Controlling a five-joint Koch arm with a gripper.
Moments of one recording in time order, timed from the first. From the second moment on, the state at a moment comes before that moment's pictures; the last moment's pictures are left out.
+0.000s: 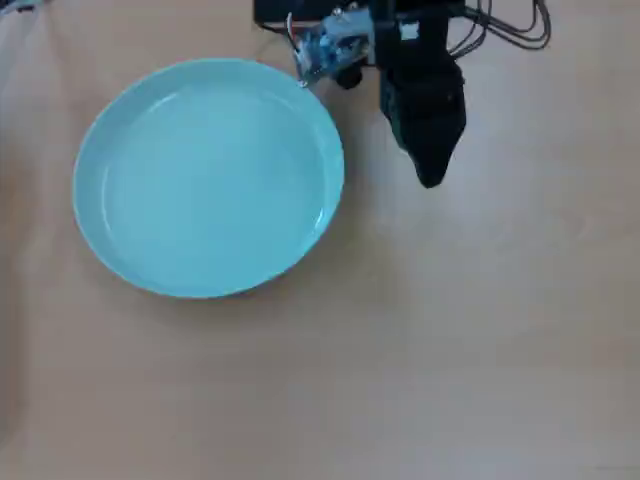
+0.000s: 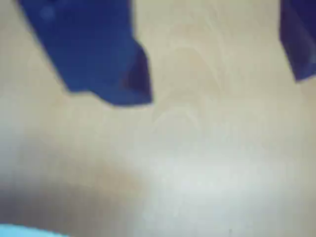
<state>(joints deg) 83.1 100.5 90.8 78.6 -9.1</state>
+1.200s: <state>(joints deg) 78.0 100.6 90.9 76.0 0.7</state>
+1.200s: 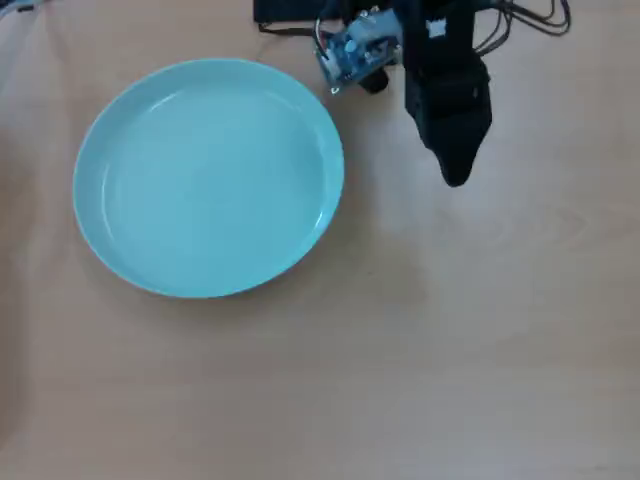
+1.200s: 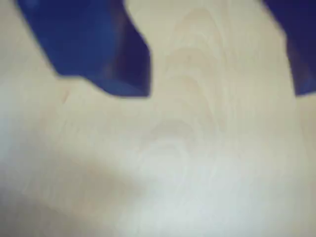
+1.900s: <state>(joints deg) 90.2 127.5 112.4 81.9 22.9</state>
